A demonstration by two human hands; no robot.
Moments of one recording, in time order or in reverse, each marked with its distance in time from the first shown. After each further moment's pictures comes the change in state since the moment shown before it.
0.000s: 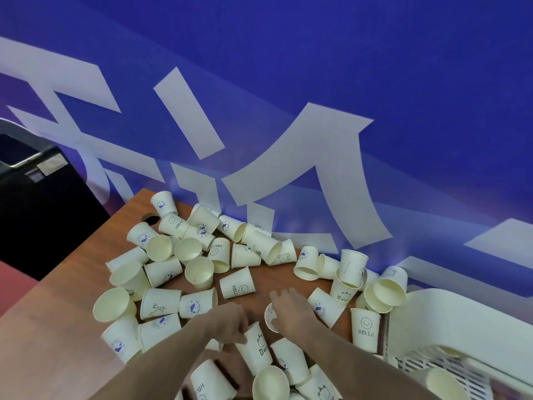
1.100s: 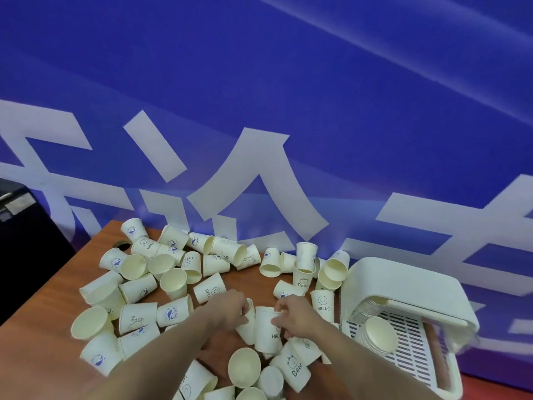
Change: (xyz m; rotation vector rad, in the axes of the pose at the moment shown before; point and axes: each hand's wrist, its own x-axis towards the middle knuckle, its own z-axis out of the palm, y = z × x) left_hand -0.029 0.090 -0.016 0.213 0.274 0.067; right_hand -0.121 0.043 0.000 0.897 0.053 0.237
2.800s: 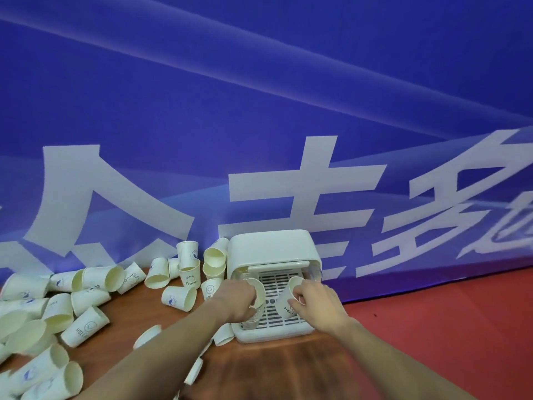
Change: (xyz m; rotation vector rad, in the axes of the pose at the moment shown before) left_hand 0.057 0.309 0.000 0.483 0.029 0.387; right_hand -0.215 0.199 -0.138 -0.420 0.537 0.154
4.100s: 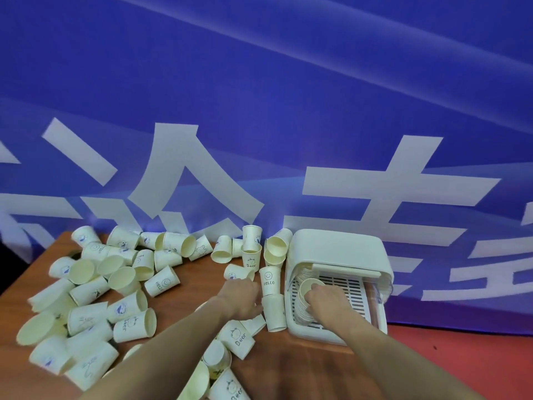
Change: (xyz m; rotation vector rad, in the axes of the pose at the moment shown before) left_hand -0.076 -0.081 0.047 -0.213 -0.082 -0.273; right_hand 0.067 -0.084 0.059 -0.543 -0.266 -0.315
